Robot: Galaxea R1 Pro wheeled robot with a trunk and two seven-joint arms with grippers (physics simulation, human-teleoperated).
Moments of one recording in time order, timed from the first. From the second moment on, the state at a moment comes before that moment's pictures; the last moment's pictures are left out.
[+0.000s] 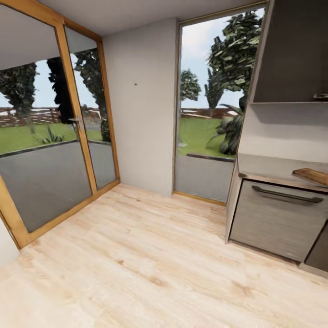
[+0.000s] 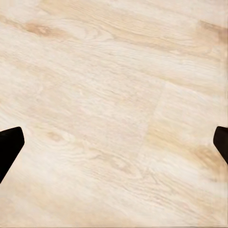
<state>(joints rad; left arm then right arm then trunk) 0.00 0.01 0.00 -0.34 0.00 -0.32 0.00 0.00 0.02 0.00 -0.56 -0.03 -0.21 -0.01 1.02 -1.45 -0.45</state>
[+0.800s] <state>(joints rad) 0.00 0.01 0.00 -0.34 0.00 -0.32 0.00 0.00 0.02 0.00 -0.56 -0.03 -0.21 -0.01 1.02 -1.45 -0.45</state>
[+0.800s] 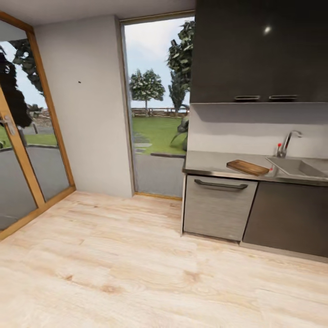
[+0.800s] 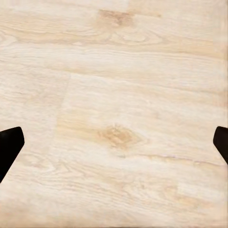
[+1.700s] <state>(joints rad) 0.00 0.02 0.00 -0.34 0.00 -0.32 0.00 0.00 0.02 0.00 -0.56 -0.03 -0.21 -0.01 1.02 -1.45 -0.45</state>
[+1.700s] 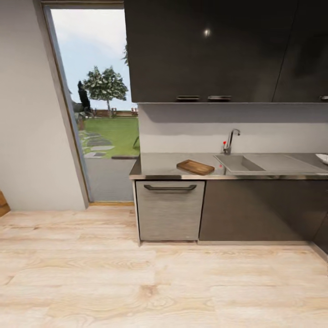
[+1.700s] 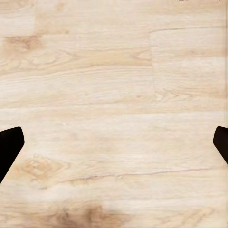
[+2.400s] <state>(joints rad) 0.00 0.01 0.01 -0.35 0.00 -0.32 0.00 0.00 0.02 0.00 -0.56 -0.03 -0.21 -0.01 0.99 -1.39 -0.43</state>
